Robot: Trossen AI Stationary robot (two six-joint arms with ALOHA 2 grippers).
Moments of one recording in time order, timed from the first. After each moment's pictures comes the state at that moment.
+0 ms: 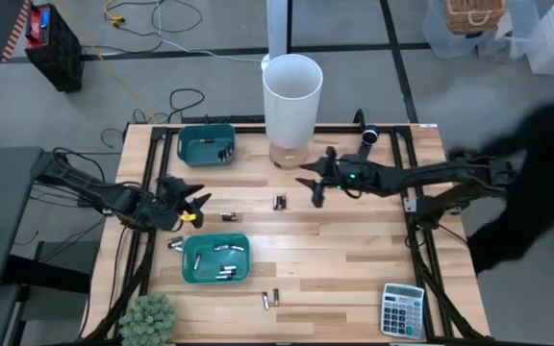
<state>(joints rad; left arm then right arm) -0.38 0.70 0.50 -0.52 -0.94 -0.76 -0.20 1.34 0.64 0.39 0.13 0.03</state>
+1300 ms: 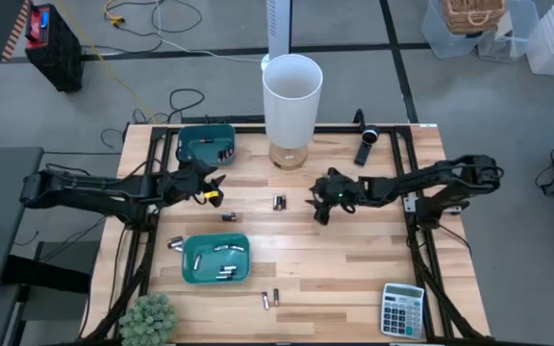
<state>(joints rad) 0.09 0.89 0.50 -0.16 -0.62 -0.36 -0.11 1.48 0.57 0.24 0.18 0.12</state>
